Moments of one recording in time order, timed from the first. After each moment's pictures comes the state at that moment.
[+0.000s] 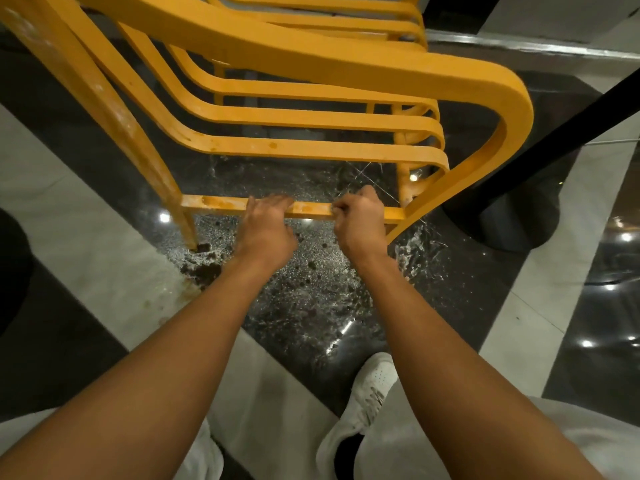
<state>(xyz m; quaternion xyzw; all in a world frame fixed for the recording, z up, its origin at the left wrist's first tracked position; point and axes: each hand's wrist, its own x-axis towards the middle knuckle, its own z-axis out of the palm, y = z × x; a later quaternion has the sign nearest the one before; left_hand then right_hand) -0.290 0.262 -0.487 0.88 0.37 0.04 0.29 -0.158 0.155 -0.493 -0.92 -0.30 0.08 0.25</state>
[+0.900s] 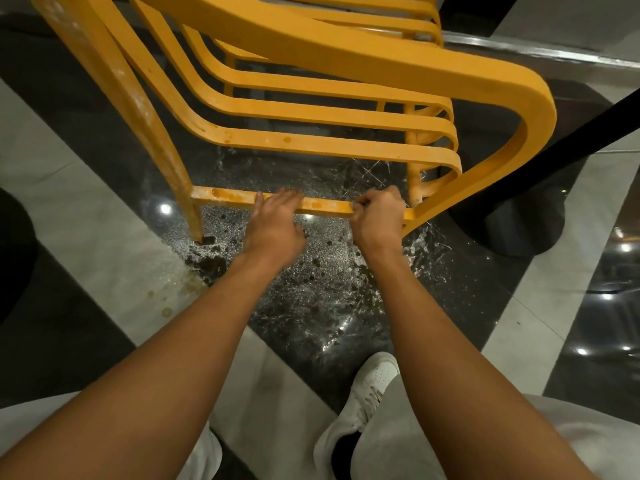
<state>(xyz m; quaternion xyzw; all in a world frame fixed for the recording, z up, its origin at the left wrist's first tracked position) -0.296 0.267 -0.504 0.89 0.34 0.05 0.29 -0.150 0.154 -0.490 -0.93 -0.23 0.07 0.26</state>
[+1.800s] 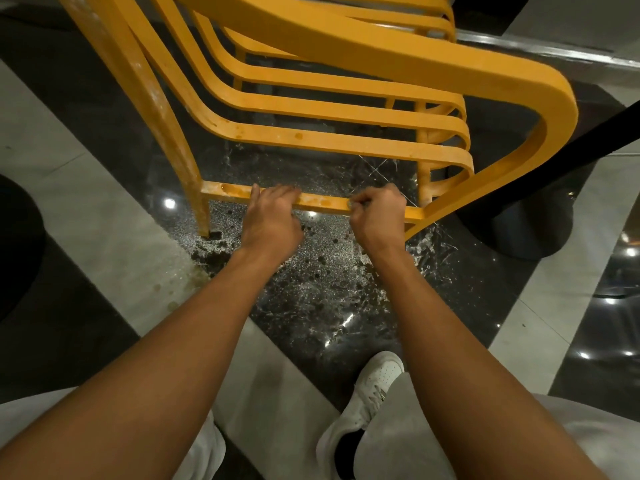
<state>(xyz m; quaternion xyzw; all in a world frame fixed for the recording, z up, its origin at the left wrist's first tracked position) -0.303 0.282 -0.509 0.90 0.36 0.07 0.25 -0.158 0.165 -0.492 -0.92 -0.26 0.09 0.27</state>
